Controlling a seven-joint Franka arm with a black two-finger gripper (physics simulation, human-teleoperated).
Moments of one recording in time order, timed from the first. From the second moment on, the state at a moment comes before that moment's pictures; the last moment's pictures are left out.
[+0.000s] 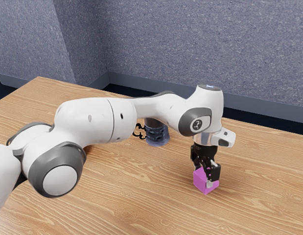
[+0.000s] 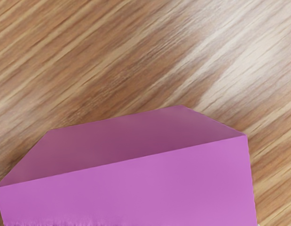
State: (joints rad) arm -0.40 0.91 -0.11 -1.08 -0.02 1.82 0.18
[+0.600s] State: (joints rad) arm -0.40 0.77 -0.10 -1.11 -0.01 1.80 0.17
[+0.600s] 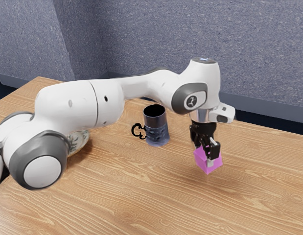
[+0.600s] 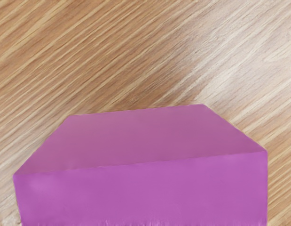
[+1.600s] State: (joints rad) arm -0.03 0.35 -0.10 -1.51 0.00 1.77 0.15
